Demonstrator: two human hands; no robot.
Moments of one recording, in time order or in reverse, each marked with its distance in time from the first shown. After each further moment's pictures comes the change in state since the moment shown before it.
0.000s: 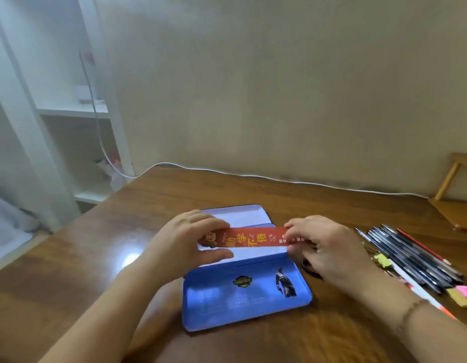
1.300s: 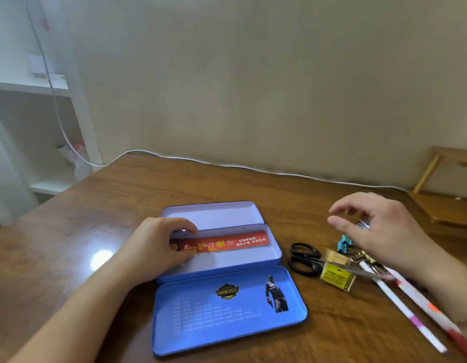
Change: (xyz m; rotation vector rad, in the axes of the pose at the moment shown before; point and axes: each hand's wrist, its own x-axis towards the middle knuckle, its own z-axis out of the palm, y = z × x) left_hand -0.004 -0.035 0.028 -0.155 -0.178 -0.463; right_hand -0.004 0.044 -0.056 -0.035 -0.038 0.264
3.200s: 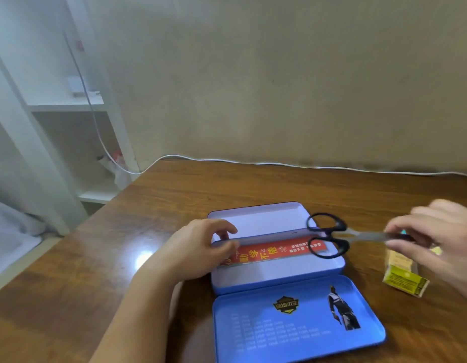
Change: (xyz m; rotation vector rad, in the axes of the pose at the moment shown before) left_hand 0.009 -0.009 -0.014 0.034 -0.165 -0.031; right_hand -0.026 0.012 0.019 -0.357 0.006 -0.195
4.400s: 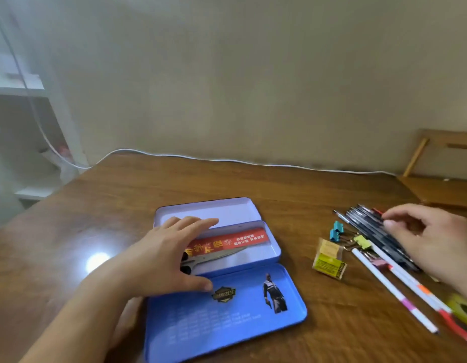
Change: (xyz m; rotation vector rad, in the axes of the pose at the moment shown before) left_hand -0.012 0.038 0.012 0.187 -0.203 0.248; right_hand -0.030 0.032 -0.027 0.178 0.084 0.609
